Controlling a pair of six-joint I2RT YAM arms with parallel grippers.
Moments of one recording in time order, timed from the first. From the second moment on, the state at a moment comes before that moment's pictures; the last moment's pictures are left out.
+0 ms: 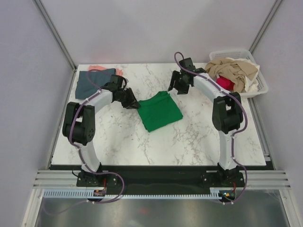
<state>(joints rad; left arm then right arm) -0.25 1.80 1.24 -0.42 0.42 -0.60 0.34 2.10 1.79 -0.65 -0.12 0.59</state>
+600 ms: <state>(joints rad) -0.17 1.74 1.18 -0.28 0.42 -0.56 0.28 1.55 1.02 -0.34 -0.11 0.62</state>
